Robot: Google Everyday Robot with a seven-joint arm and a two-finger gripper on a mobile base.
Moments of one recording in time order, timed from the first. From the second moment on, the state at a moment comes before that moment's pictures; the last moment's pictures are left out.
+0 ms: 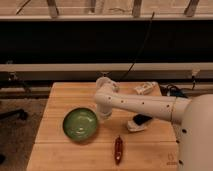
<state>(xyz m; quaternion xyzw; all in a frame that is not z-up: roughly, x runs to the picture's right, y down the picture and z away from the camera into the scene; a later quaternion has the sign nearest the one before) -0.022 0.185 0.832 -0.29 -0.17 -0.28 0.90</state>
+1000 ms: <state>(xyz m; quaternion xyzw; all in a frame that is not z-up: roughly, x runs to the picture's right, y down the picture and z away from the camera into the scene) -0.035 0.183 0.833 -0.29 -0.18 -0.29 0.89</state>
